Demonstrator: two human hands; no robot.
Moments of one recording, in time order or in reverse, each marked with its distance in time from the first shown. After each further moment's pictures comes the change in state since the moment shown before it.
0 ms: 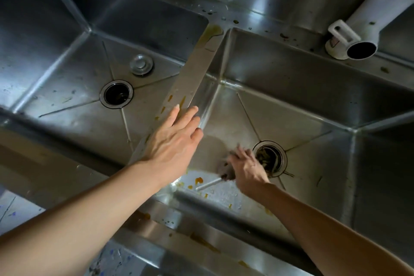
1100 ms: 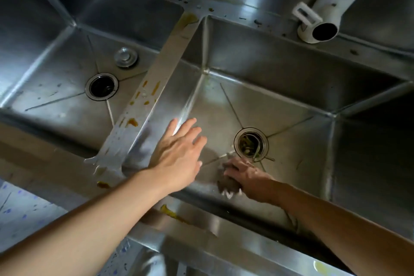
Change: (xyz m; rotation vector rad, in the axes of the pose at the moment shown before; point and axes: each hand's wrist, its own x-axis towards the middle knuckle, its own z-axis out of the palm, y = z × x) left_hand -0.011 0.070 -0.023 -0.296 -0.090 -0.040; right_hand -0.048 0.071 0.031 -0.068 -0.213 -0.305
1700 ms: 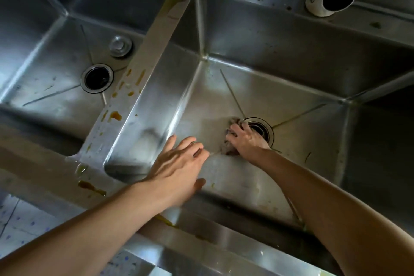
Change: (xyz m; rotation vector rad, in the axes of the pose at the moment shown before) left_hand -0.005 0.022 0.026 -0.056 -0.190 0.067; right_hand 0.057 0.031 -0.025 -0.215 0.147 0.142
